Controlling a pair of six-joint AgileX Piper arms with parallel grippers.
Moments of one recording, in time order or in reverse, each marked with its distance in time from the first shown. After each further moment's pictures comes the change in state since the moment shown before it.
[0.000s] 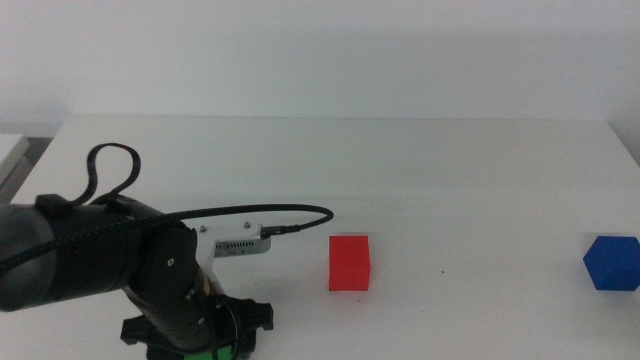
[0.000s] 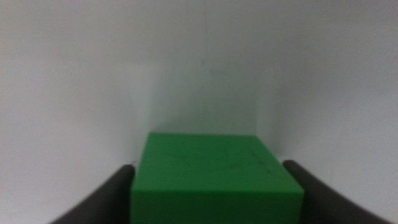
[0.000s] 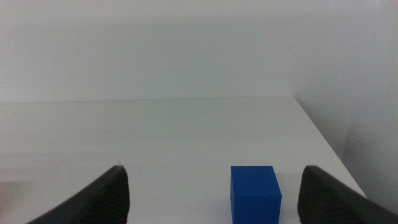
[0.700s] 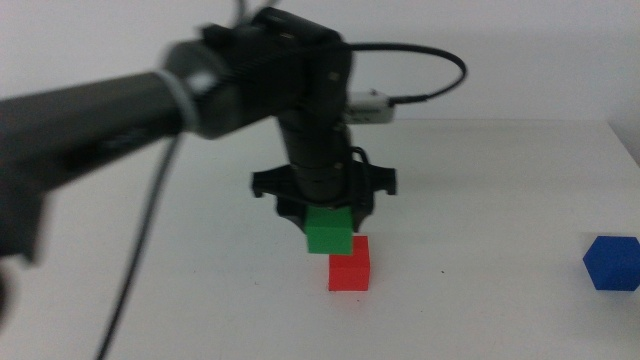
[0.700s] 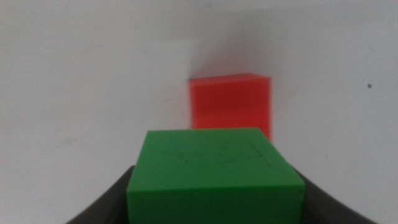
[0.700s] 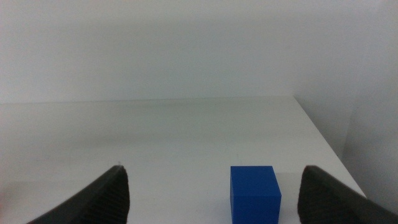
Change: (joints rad) left arm -0.122 0.332 -0.891 0.054 0.511 -0.040; right arm 0.000 0.000 0.000 0.000 0.000 0.000
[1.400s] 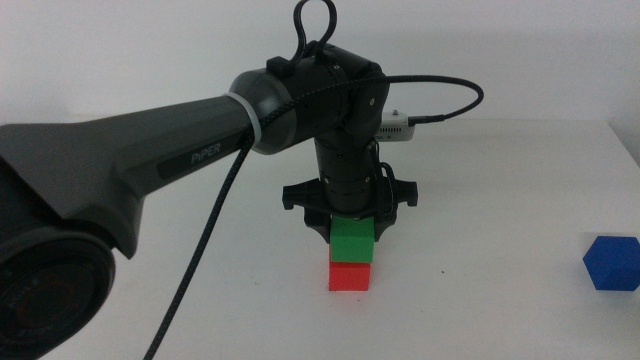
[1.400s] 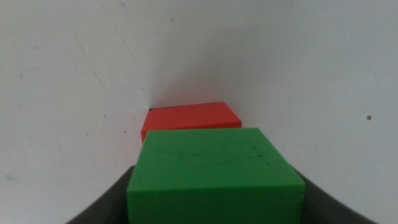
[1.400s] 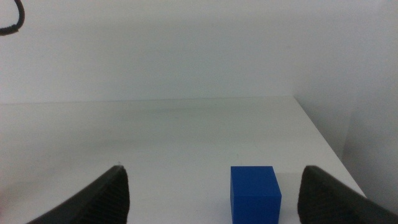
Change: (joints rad) left arm -0.024 0.172 -0.126 -0.006 -0.004 -0.037; right arm 0.000 0.000 0.000 0.000 0.000 0.000
